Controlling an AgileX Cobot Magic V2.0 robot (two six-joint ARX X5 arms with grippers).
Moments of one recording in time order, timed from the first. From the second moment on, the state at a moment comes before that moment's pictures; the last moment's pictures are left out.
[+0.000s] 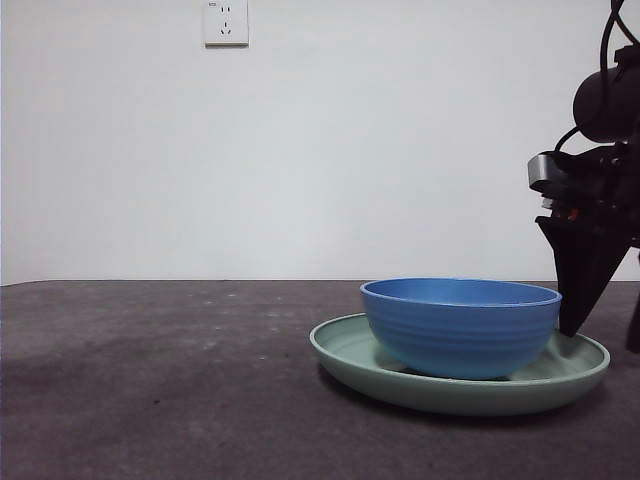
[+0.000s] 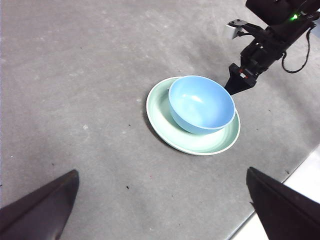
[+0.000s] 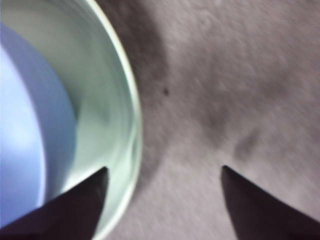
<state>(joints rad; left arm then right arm) -0.57 0.59 0.93 -0.85 0.19 -0.12 0.13 1.62 1.00 -0.74 -0.32 -0.06</state>
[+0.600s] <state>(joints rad) -0.57 0.59 0.93 -0.85 0.19 -0.12 0.14 1.63 1.00 -0.68 -0.39 -0.06</state>
